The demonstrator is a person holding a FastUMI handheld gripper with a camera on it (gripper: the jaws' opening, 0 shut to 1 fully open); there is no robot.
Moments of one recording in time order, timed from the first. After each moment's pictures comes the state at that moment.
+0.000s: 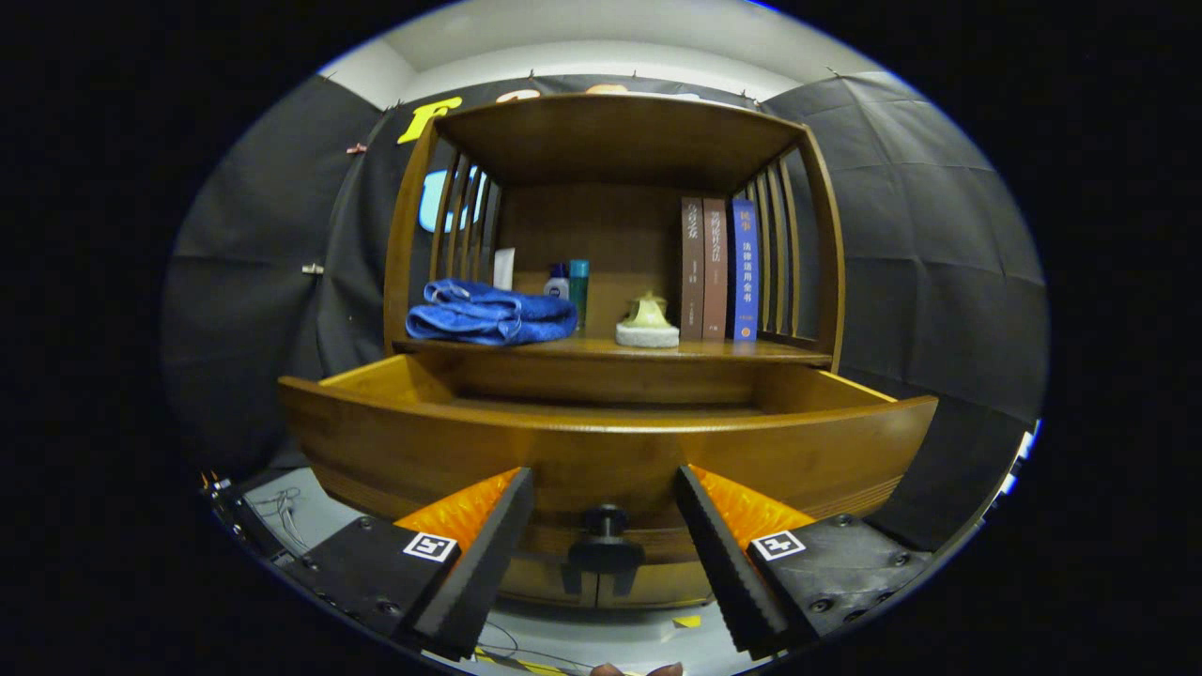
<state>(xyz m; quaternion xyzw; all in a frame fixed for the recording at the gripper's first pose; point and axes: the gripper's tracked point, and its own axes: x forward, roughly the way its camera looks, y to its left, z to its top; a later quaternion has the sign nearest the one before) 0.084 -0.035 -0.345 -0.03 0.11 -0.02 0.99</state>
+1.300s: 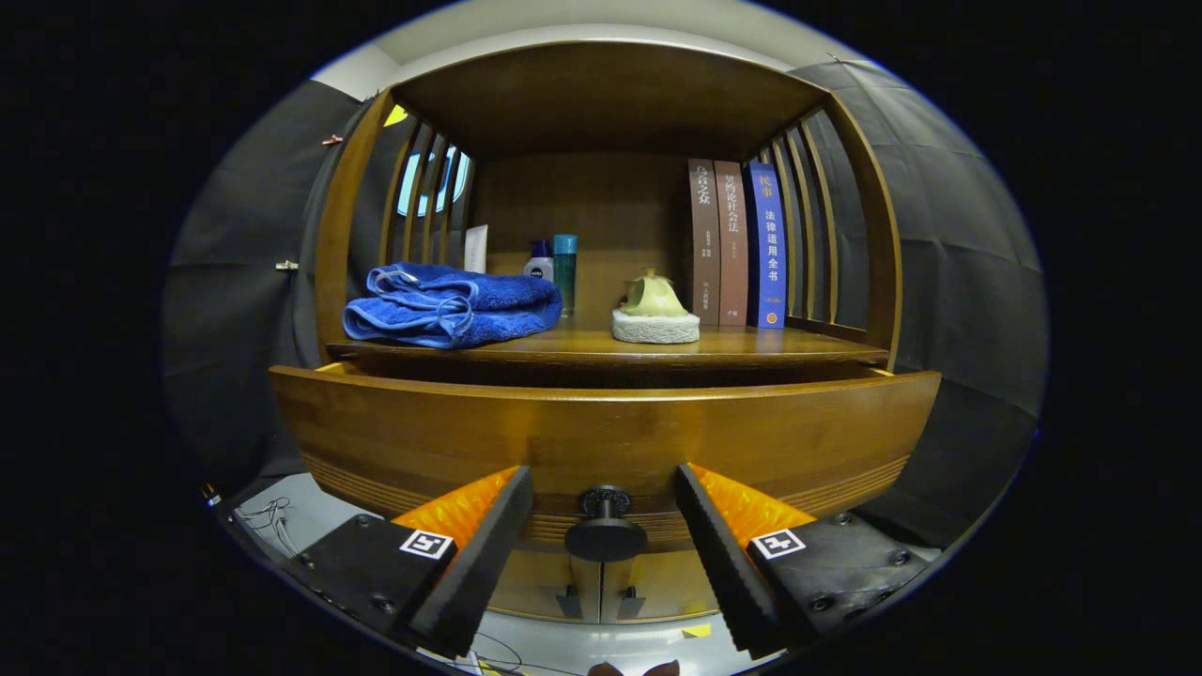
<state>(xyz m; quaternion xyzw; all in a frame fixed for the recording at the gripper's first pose) 0.195 -0.043 -0.353 -0.02 0.12 -0.03 0.99</state>
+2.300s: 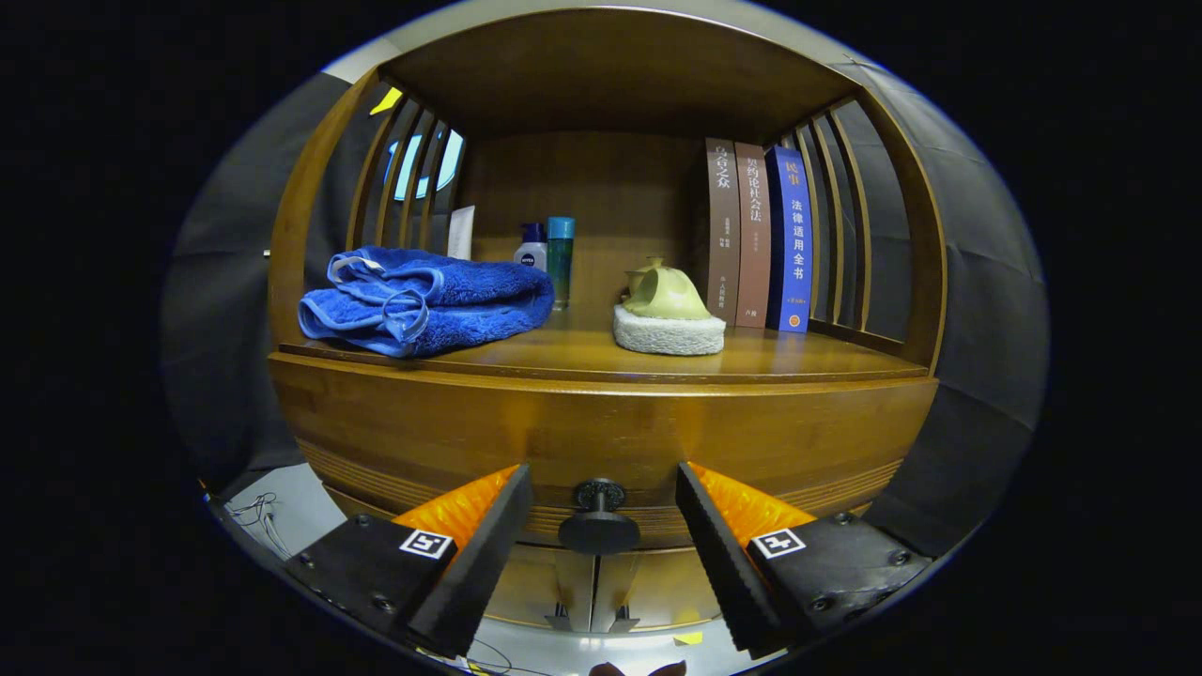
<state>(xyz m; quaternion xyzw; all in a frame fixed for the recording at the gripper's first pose) 0.235 -0.049 -0.357 -0.03 0.14 -0.03 0.99</state>
